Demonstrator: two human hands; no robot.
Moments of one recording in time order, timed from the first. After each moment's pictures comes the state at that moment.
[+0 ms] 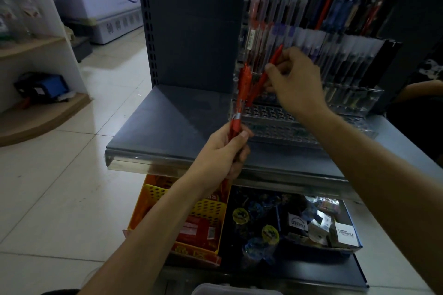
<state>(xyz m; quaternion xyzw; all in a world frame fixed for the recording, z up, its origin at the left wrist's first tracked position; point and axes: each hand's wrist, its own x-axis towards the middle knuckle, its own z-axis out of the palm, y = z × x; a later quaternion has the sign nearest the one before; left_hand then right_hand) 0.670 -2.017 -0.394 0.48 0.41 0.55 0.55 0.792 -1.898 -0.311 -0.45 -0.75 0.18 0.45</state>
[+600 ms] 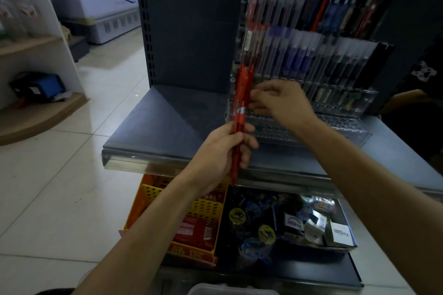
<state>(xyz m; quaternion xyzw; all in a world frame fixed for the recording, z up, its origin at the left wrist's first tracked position) 0.675 -2.010 -0.395 0.45 0.33 0.59 0.58 0.793 -1.909 -0.331 -0.46 -0.69 0.39 0.39</state>
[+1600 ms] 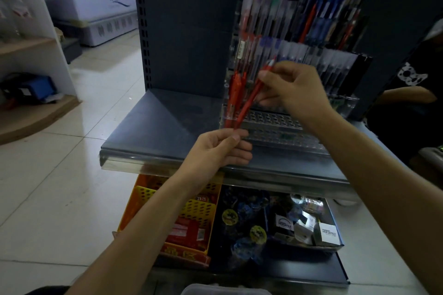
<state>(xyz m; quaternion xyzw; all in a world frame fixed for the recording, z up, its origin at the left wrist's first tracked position) 0.670 -2.018 -0.393 0.45 0.37 0.59 0.56 0.812 -1.933 -0.288 -0.39 -0.72 0.37 0.45</state>
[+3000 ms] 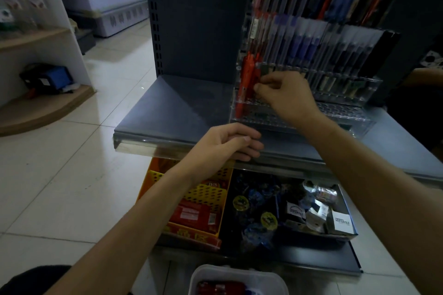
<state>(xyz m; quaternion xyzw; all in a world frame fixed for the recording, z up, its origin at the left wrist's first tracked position) 0.664 -2.040 -0.398 0.56 0.44 0.49 0.50 0.796 -1.924 -0.334 -0.49 -0.77 0.22 0.34</state>
